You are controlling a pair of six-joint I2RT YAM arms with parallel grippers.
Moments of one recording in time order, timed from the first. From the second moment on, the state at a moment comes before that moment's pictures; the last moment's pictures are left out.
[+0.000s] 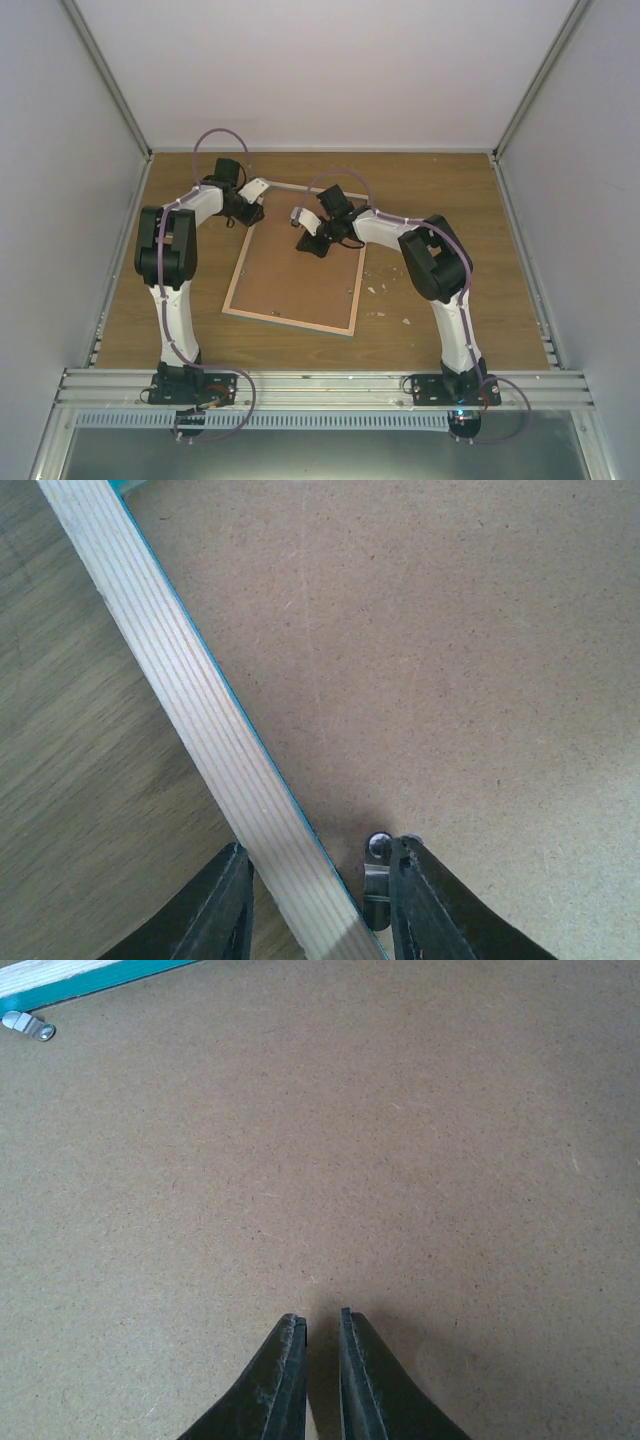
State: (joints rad) left arm -0.10 2.12 1.49 -0.48 0.28 0.52; right arm 0.61 2.17 1.49 -0.30 -0.52 -0.40
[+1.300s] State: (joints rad) left arm -0.04 2.09 1.45 -0.49 0.38 0.35; right arm 0.65 2.41 1.90 -0.26 -0.47 -0.37
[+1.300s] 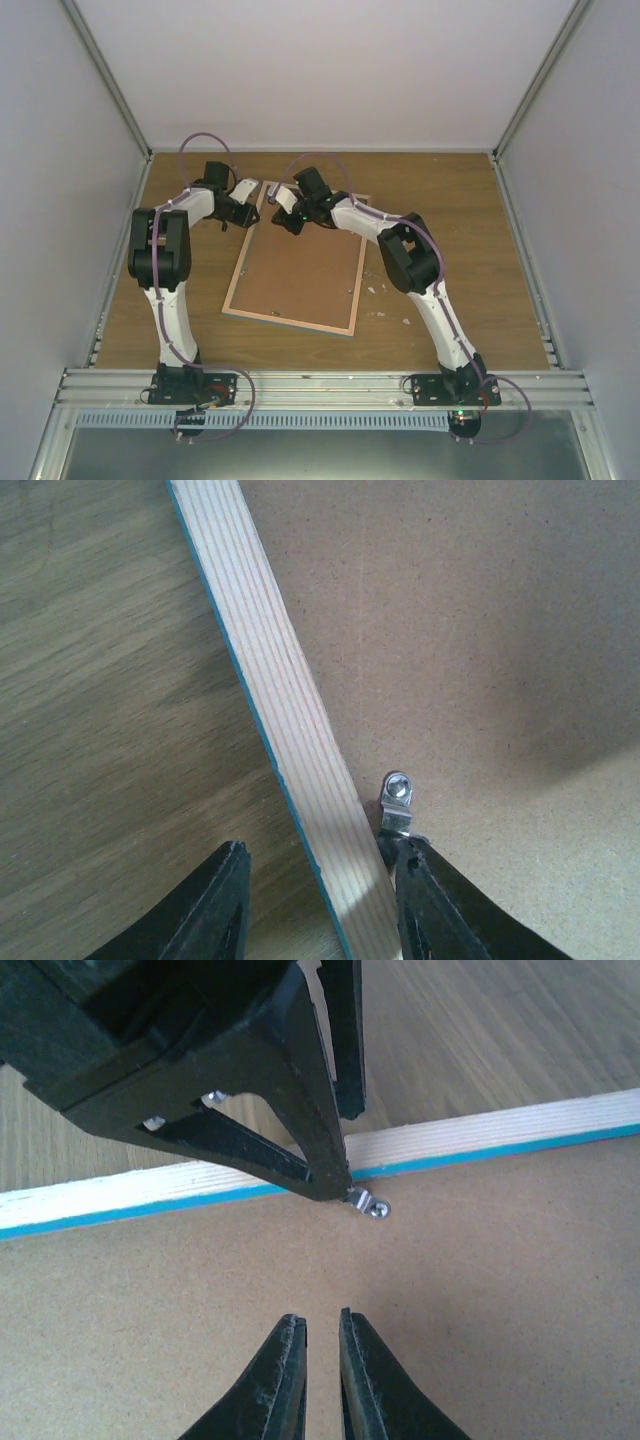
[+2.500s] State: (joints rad) left arm -0.06 2.06 1.42 -0.46 0.35 0.26; right arm 0.69 2.41 1.74 0.03 -0.36 -0.63
